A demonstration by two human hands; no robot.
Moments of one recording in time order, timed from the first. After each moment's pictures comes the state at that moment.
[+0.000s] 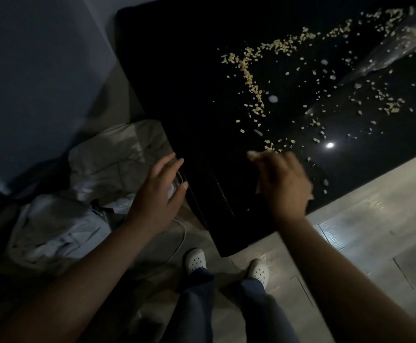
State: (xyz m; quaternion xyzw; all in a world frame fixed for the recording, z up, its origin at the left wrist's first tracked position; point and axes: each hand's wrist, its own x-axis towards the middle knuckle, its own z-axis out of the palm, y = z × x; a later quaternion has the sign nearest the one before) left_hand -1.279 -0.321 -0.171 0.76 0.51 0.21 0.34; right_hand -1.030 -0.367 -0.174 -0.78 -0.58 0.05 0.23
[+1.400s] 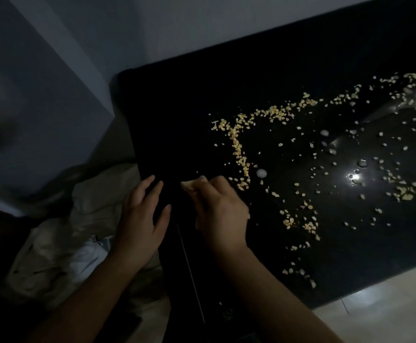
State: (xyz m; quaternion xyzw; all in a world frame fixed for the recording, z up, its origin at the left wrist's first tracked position) left_hand -1.224 -0.241 -0.150 0.73 0.63 0.14 0.22; right_hand -1.056 -0.249 -0.146 -0.67 -0.65 0.16 0.33
